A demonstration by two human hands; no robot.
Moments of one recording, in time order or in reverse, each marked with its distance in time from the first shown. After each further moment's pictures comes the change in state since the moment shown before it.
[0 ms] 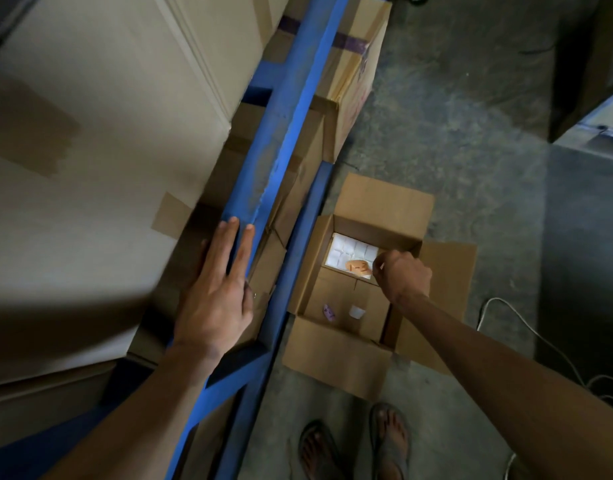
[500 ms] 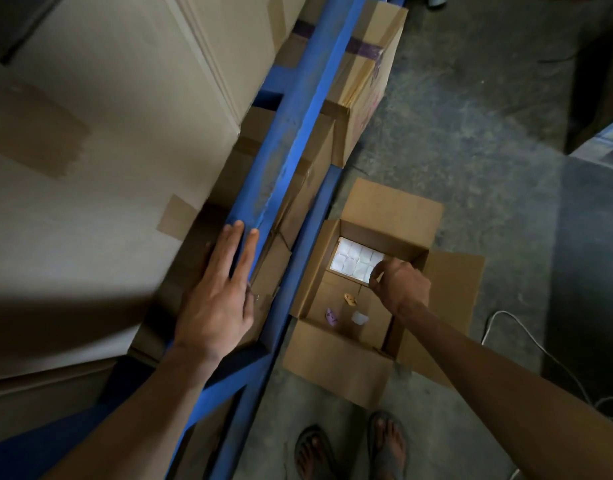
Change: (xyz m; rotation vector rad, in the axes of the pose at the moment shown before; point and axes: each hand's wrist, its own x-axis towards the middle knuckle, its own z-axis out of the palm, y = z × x) left_hand 0.001 -0.001 0.003 0.007 0.029 0.003; right_hand 0.003 -0.001 0.003 0.108 -0.061 -0.049
